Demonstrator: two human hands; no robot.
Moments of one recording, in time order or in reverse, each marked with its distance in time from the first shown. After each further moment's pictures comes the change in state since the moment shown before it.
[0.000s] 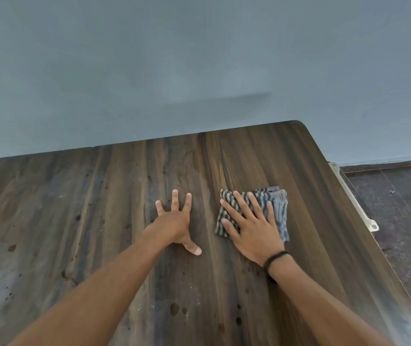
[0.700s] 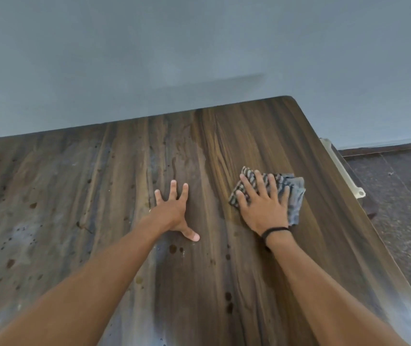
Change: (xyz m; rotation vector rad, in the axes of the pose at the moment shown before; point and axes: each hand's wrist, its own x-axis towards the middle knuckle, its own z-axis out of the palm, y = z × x) left_hand -0.058 0.003 0.065 -0.070 0.058 0.000; right_hand -0.067 0.013 -0.010 0.107 -0.029 0.205
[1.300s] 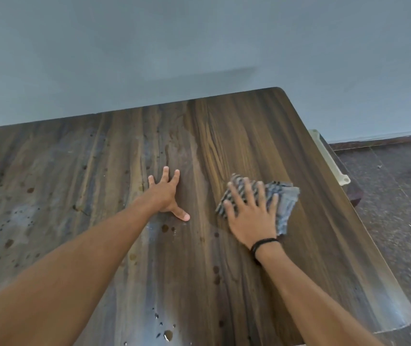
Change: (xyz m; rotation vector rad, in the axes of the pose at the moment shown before) left_hand -0.009 -0.001 0.006 -0.053 0.092 0.019; right_hand -0.076 0.001 0.017 -0.058 0.028 -0.031
